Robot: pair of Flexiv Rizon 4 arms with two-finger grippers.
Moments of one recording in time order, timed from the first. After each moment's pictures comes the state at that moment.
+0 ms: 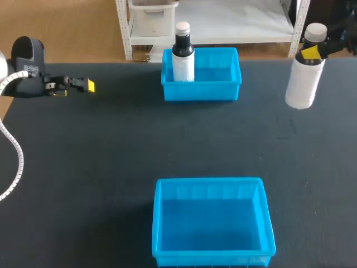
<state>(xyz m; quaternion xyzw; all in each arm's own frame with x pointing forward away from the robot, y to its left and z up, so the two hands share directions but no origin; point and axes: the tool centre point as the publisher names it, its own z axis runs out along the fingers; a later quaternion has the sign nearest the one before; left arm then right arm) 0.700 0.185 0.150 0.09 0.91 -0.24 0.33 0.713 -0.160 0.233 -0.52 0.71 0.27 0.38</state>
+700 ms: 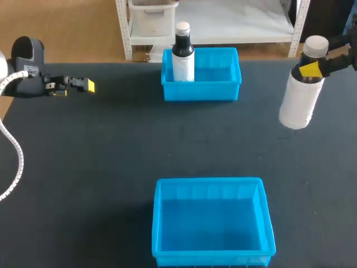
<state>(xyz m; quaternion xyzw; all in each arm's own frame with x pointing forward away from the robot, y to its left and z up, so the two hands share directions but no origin) 0.700 0.185 0.150 0.09 0.91 -0.24 0.33 0.621 -0.116 0.262 -0.54 0.69 0.29 0.38</state>
